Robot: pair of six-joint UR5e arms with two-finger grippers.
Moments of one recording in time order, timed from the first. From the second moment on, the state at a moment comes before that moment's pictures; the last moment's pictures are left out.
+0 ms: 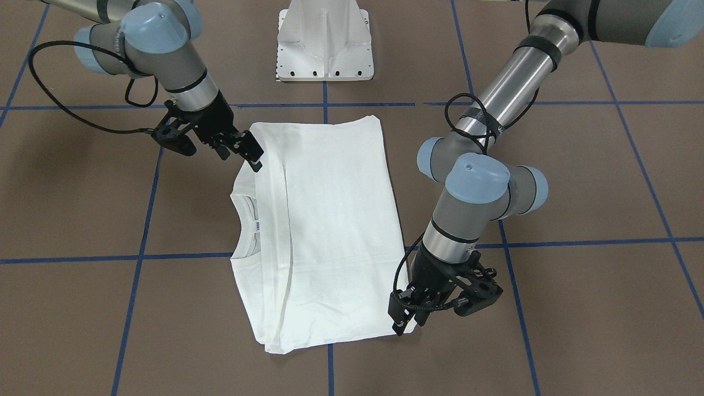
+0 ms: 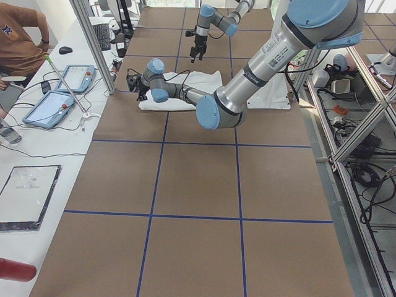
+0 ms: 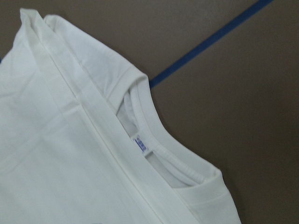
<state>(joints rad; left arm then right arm) -0.82 -2.44 -0.99 -2.46 -1.75 -1.57 0.51 -1.20 1.87 -1.28 1.82 1.80</state>
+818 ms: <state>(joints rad) -0.84 -2.23 -1.25 -2.45 -1.83 -1.48 0.37 -1.05 1.86 -1.70 1.73 1.06</state>
